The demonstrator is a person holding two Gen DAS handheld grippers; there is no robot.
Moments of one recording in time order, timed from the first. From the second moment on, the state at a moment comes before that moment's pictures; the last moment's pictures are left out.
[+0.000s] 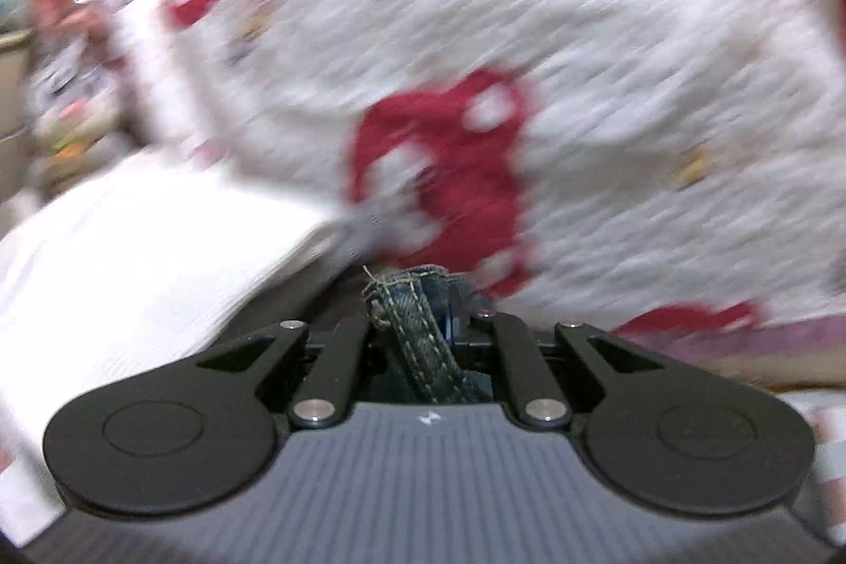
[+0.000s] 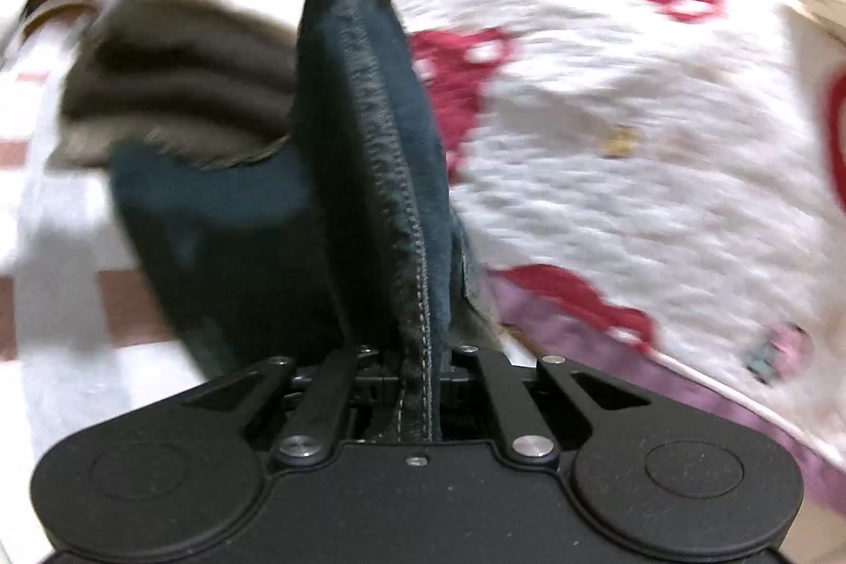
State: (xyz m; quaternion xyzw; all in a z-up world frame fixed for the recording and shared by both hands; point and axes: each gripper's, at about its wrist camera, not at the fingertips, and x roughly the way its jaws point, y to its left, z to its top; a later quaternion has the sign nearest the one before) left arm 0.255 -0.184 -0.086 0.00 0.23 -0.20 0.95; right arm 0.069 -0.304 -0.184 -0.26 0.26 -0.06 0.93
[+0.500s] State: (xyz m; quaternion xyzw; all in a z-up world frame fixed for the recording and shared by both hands) left arm 0.271 -0.142 -0.184 -0.01 0.32 -0.15 0.93; right arm -0.034 -0.359 -0.227 -0.32 0.36 -0.15 0.86
